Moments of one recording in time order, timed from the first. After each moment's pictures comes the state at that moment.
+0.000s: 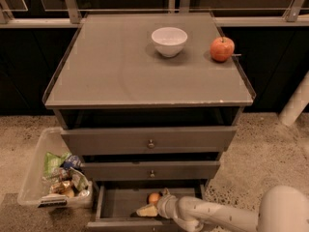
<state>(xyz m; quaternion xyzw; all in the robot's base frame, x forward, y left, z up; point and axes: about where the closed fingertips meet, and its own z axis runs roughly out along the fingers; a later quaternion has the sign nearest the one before) 0.524 -0.015 0.191 -0.26 0.88 0.22 0.34</state>
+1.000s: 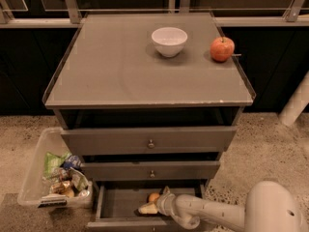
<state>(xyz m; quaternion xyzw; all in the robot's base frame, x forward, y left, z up) 0.545 -0.022 0.156 -0.27 0.88 0.19 0.34</state>
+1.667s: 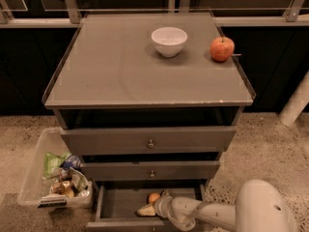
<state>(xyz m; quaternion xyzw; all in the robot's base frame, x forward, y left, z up) 0.545 -0.018 0.125 -0.26 0.89 0.17 0.32</state>
